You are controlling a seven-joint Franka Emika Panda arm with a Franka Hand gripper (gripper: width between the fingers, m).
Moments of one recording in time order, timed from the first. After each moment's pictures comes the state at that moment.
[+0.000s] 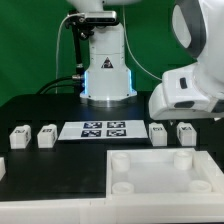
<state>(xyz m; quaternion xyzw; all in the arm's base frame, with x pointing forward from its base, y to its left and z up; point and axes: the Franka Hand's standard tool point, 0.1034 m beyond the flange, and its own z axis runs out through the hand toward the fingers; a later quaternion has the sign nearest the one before) 0.414 0.167 0.043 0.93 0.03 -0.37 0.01</state>
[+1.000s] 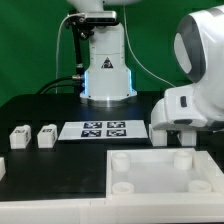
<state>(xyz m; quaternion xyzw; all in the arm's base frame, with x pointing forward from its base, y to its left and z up) 0.382 0.175 0.010 0.91 0.00 -0.41 0.02</state>
